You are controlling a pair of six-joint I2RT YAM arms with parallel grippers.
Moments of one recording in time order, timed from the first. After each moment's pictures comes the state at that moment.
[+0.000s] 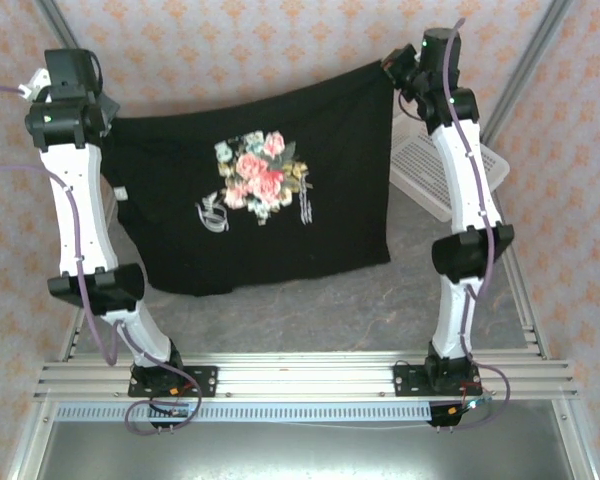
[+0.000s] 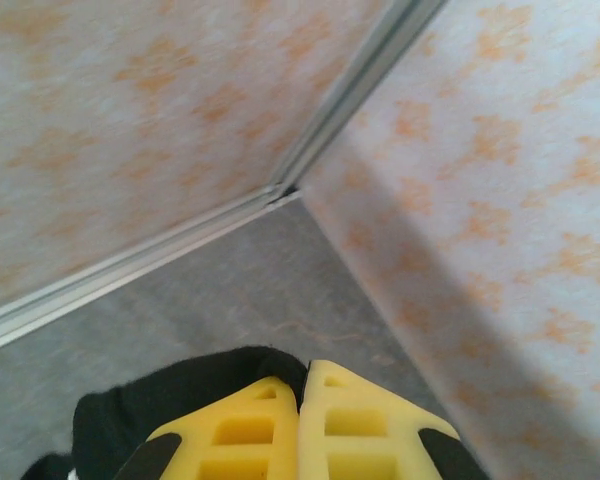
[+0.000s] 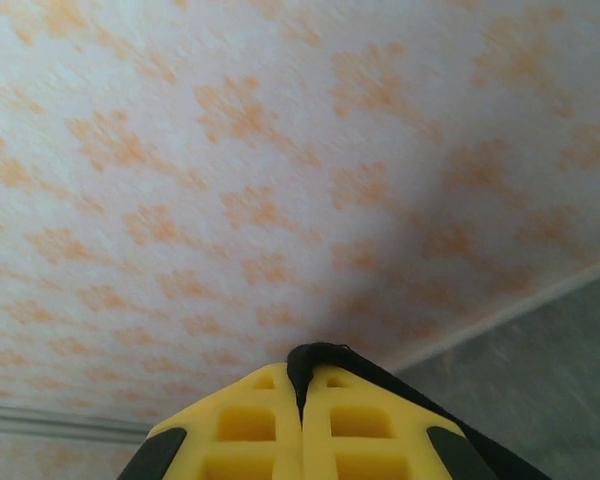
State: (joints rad) left arm 0.24 1.82 2.48 -1.28 -0.33 -0.80; right arm 0.16 2.14 2.61 -0.69 -0.15 0.91
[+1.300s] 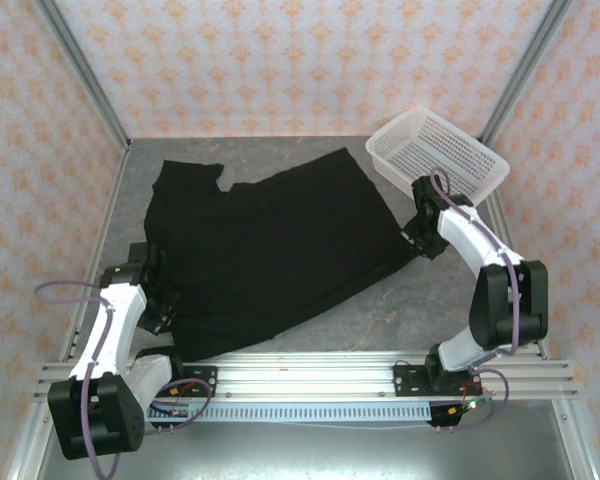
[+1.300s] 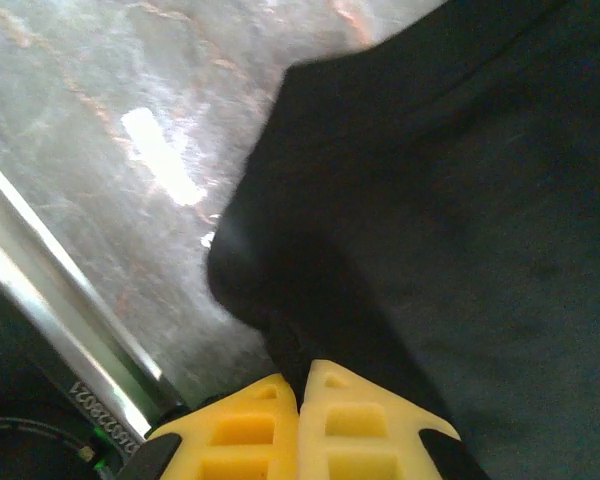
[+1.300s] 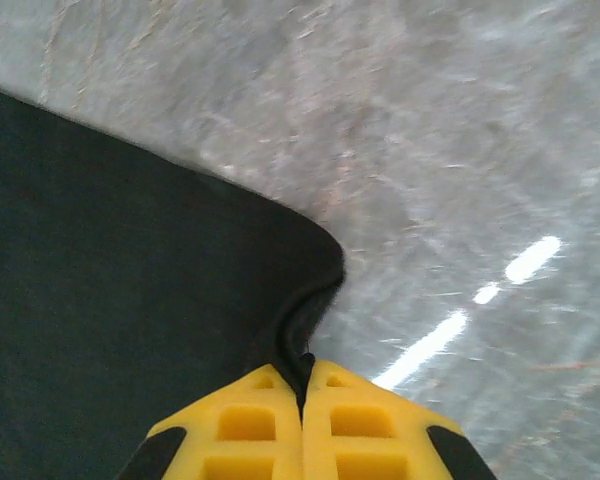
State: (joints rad) left arm 0.18 0.96 0.63 -1.17 -0.04 -0.99; right arm 0.10 1.51 1.08 -0.92 0.11 0.94
